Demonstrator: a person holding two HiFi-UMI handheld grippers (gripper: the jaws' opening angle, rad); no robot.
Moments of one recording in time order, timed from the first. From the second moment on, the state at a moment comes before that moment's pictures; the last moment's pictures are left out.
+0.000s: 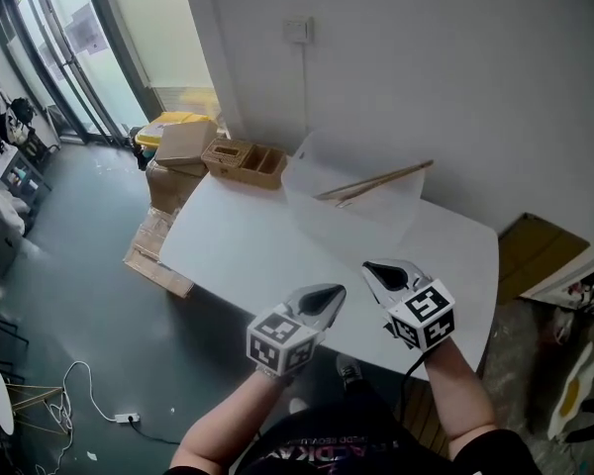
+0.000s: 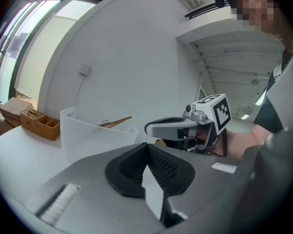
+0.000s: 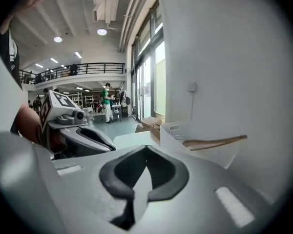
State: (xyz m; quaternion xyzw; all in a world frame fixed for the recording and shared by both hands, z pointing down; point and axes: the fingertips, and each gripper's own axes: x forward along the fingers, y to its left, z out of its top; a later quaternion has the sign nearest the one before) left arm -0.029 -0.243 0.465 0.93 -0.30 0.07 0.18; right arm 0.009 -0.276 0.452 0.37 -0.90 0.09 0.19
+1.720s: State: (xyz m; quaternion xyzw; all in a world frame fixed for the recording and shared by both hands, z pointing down) left arm -0.081 -0.041 0.499 0.94 -0.26 0.08 0.22; right arm -0.050 -0.021 0.520 0.39 -0.88 0.23 0.16
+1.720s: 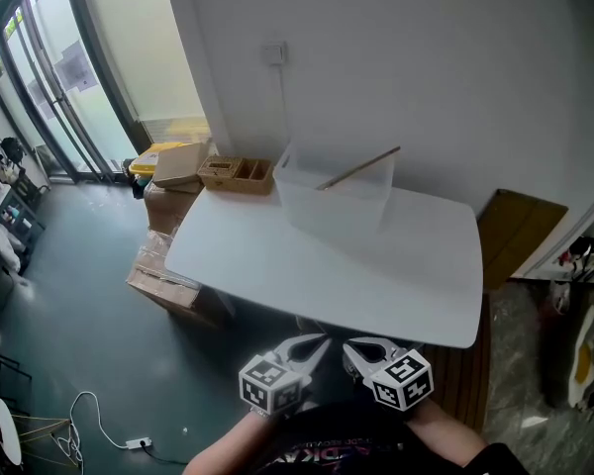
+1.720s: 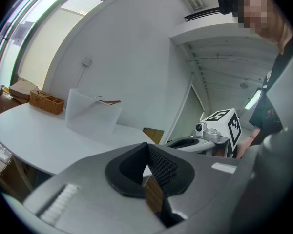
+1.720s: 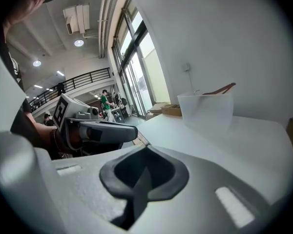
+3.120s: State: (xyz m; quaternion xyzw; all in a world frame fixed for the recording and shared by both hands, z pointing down) left arm -0.107 -0.049 0.507 0.93 -0.27 0.07 0.23; right arm -0.077 -0.031 0.529 0.38 -0.88 0.23 0.18
